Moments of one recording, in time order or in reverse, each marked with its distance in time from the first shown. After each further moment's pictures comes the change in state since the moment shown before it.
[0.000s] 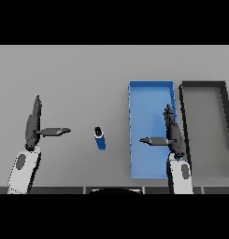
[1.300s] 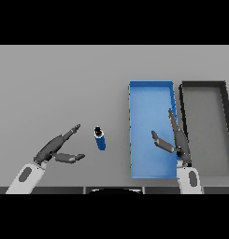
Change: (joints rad) left arm 0.116 0.169 -0.283 -0.179 -0.074 -0.455 -0.063; right arm 0.101 -0.155 0.078 -0.129 0.166 0.045 -0.082
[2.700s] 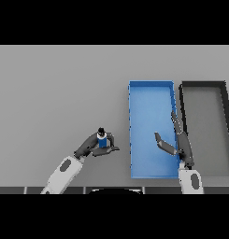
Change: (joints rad) left arm -0.177 -0.448 -0.100 0.329 -0.073 0.065 -0.070; right arm 0.036 -0.009 -0.015 -0.010 -0.008 0.004 -0.049
